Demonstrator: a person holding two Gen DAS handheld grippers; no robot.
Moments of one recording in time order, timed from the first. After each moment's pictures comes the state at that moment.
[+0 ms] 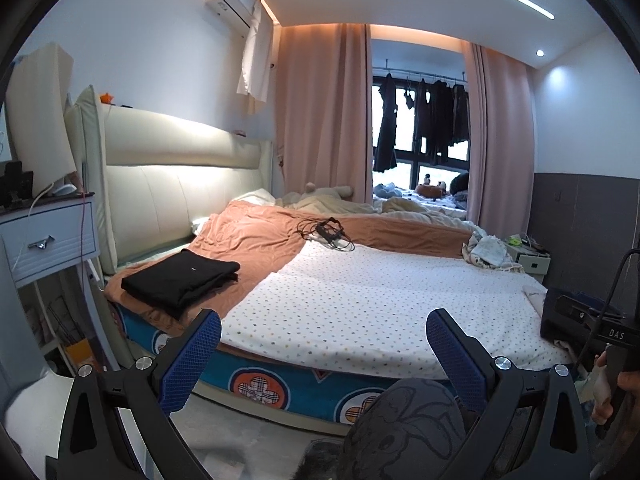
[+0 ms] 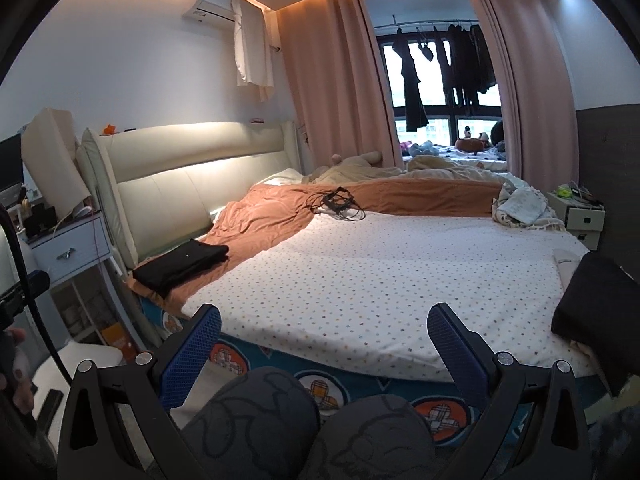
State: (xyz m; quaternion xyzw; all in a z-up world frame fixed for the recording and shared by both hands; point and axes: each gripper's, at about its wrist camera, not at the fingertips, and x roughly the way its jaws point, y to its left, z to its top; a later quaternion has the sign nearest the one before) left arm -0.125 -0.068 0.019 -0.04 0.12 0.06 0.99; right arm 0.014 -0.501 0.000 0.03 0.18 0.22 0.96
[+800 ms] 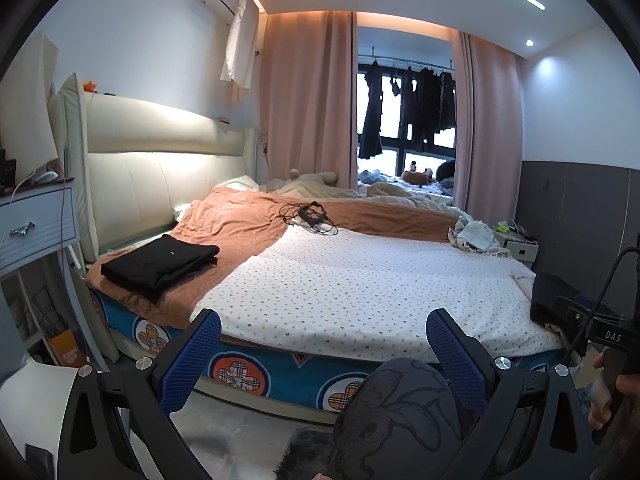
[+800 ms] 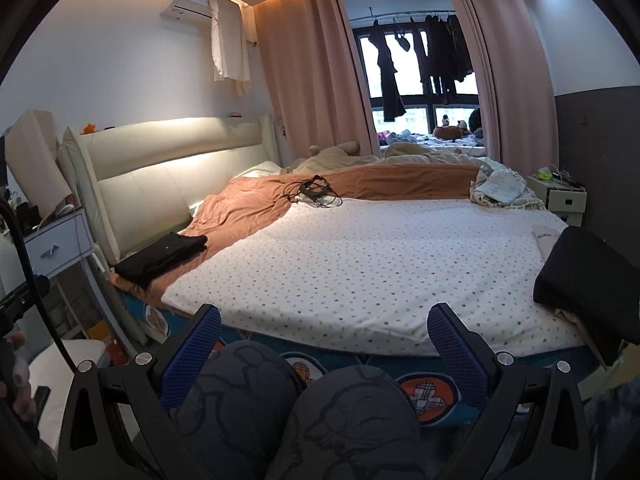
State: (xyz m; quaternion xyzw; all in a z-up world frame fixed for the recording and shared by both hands) left arm -0.115 -0.088 -0.006 -0.04 0.13 0.04 0.99; right arm 0.003 -0.524 -0.029 0.03 0.20 0.18 0.96
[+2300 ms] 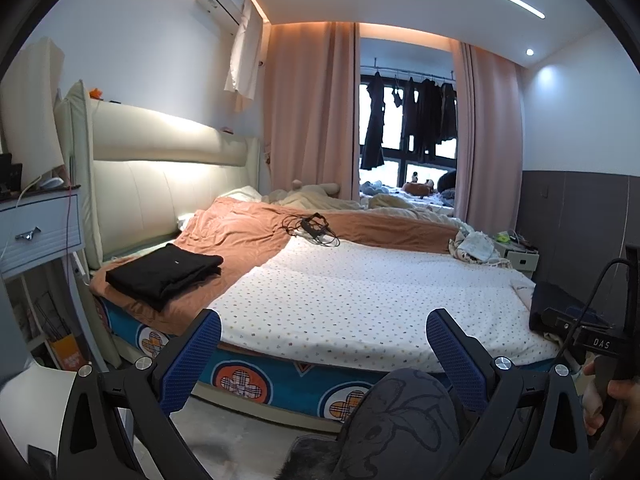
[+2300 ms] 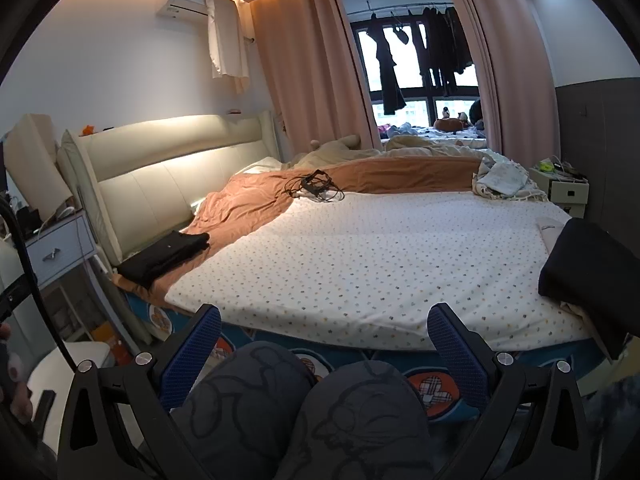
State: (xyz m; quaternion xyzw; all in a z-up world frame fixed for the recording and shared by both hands) left arm -0.128 -0.082 0.000 -0.04 0.11 0.04 0.99; right arm 0.005 -0.526 -0.029 0.04 0.21 0.19 0.96
